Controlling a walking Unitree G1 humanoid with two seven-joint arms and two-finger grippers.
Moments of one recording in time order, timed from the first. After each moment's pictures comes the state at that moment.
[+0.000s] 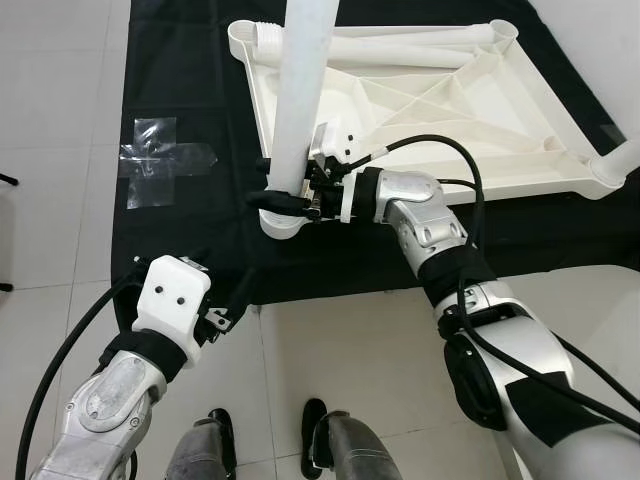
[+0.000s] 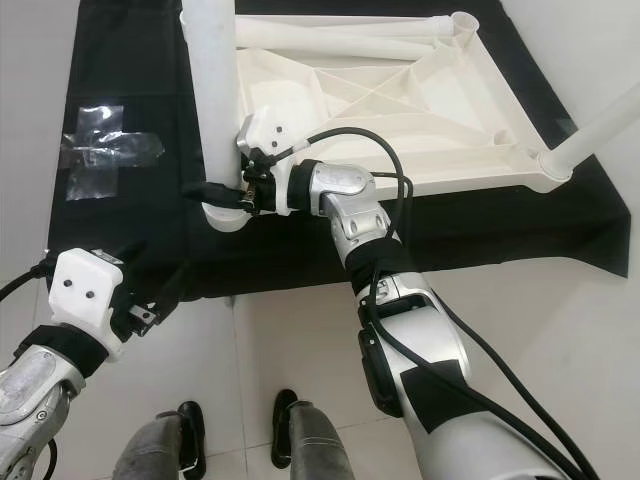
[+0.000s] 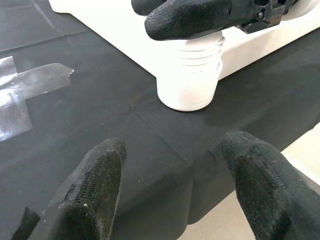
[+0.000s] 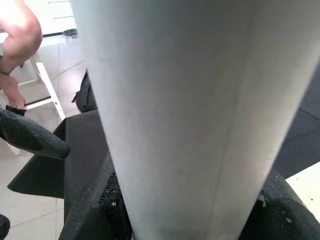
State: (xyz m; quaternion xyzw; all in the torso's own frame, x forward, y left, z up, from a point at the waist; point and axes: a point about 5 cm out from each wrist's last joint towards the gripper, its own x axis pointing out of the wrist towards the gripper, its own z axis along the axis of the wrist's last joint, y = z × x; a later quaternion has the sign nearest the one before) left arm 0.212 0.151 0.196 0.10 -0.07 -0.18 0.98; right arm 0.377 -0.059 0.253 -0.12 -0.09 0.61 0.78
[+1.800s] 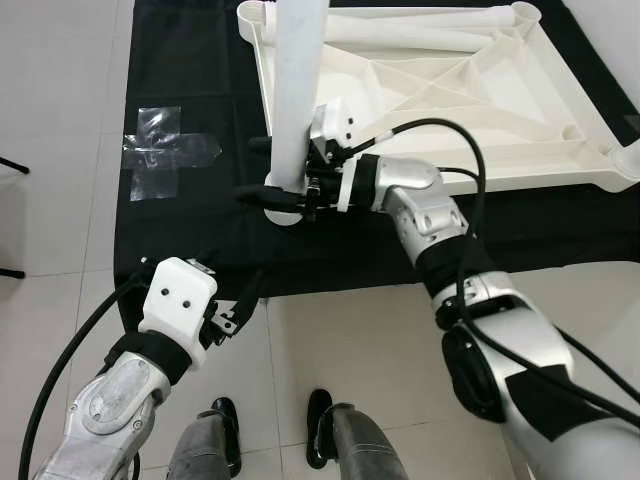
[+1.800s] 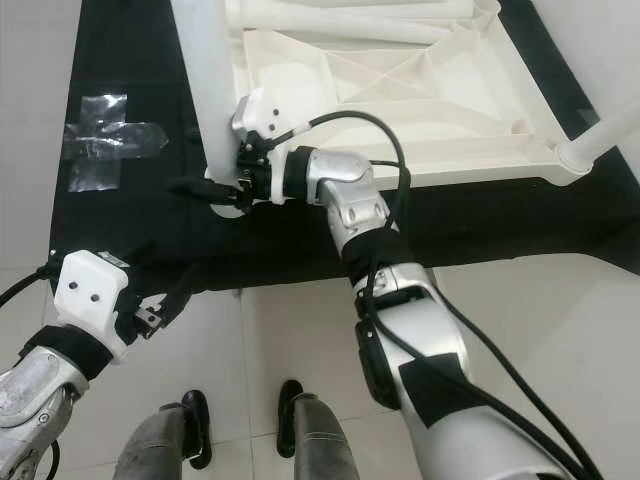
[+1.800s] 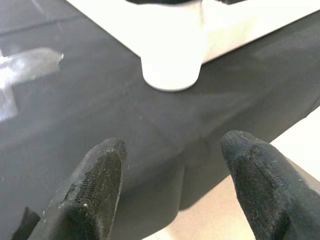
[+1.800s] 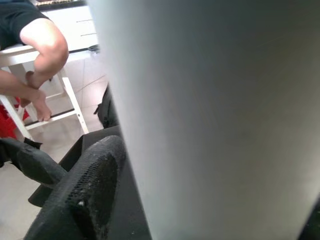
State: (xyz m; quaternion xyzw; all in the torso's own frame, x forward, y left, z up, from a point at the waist) left arm 0.209 0.147 0.194 0.10 -0.07 -0.19 0.97; right arm 0.376 -0.053 0.276 -0.11 -0.11 0.64 0.75
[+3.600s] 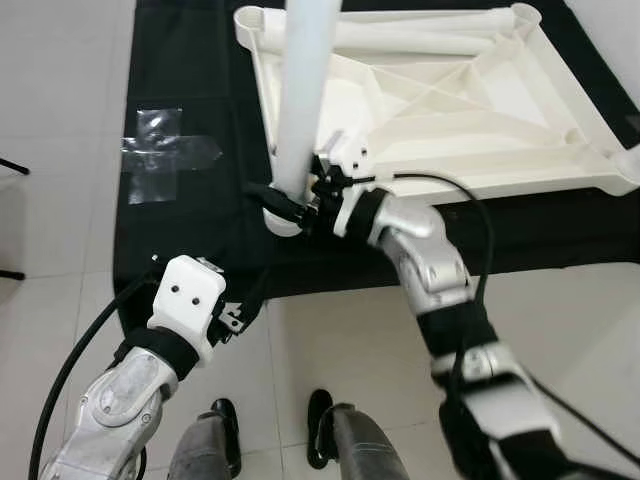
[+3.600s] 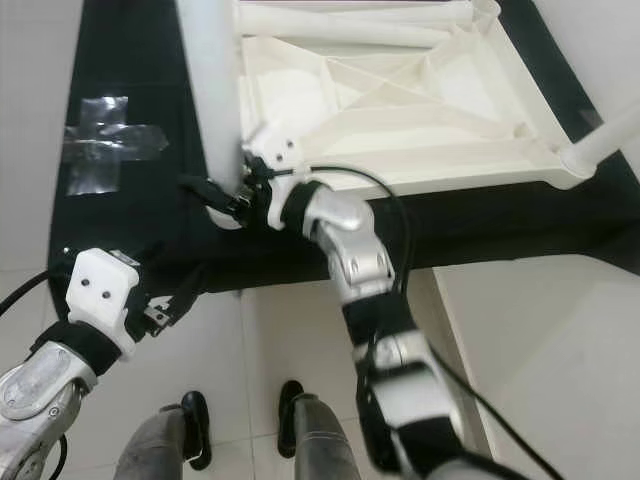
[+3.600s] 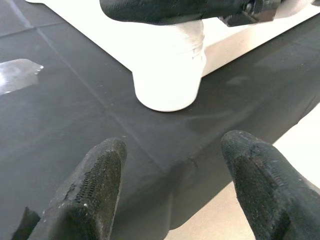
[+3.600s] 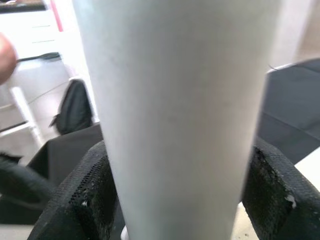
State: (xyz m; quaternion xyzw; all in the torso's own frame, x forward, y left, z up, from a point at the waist) left arm 0.215 0.139 0.196 0.10 -0.08 -0.21 0.97; right arm 0.353 -0.056 0.261 -0.11 -0.15 0.57 0.80
